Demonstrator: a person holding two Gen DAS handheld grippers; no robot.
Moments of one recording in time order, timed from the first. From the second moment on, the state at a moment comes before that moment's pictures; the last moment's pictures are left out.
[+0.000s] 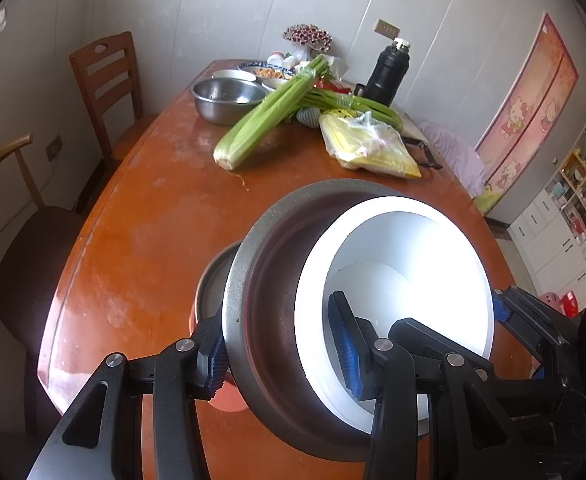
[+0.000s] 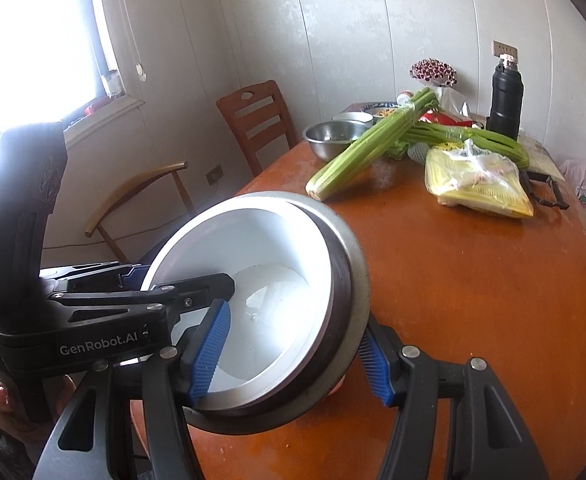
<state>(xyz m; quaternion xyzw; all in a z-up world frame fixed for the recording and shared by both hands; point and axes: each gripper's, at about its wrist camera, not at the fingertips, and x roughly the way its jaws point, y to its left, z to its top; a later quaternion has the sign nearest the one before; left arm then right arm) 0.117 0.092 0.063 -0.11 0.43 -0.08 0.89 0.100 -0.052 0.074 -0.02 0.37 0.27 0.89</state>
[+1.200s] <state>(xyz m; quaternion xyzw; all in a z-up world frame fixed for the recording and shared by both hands) 0.141 0.115 0.018 -0.13 0.46 -0.05 0.88 0.130 -0.027 0.033 -0.02 0.39 0.28 0.88</state>
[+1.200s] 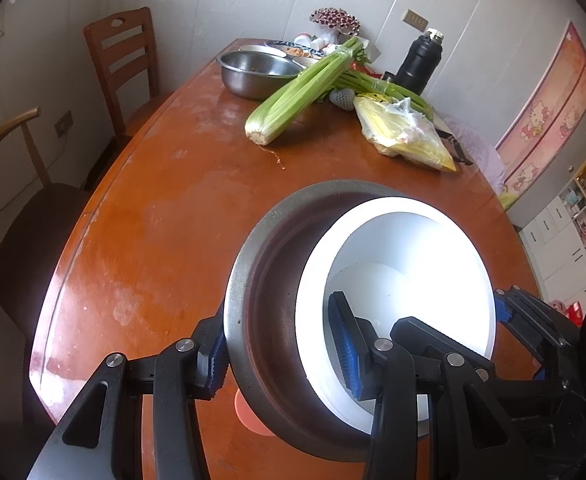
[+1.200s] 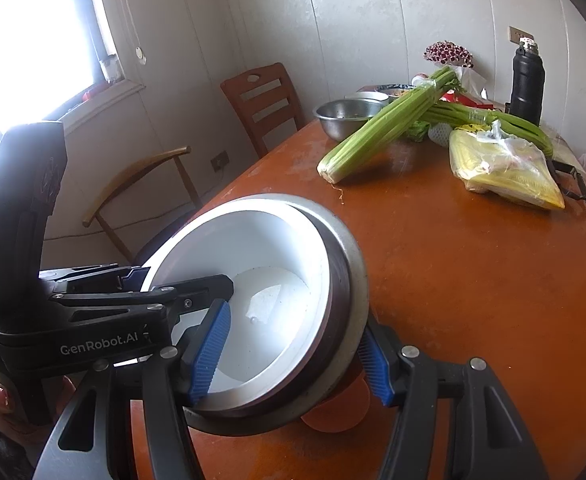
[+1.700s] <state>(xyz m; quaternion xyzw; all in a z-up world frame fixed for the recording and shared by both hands) 0.144 0.111 0.003 -0.12 0.46 -0.04 0.88 0.135 -0.027 0.021 -0.03 0.40 0.28 0.87</state>
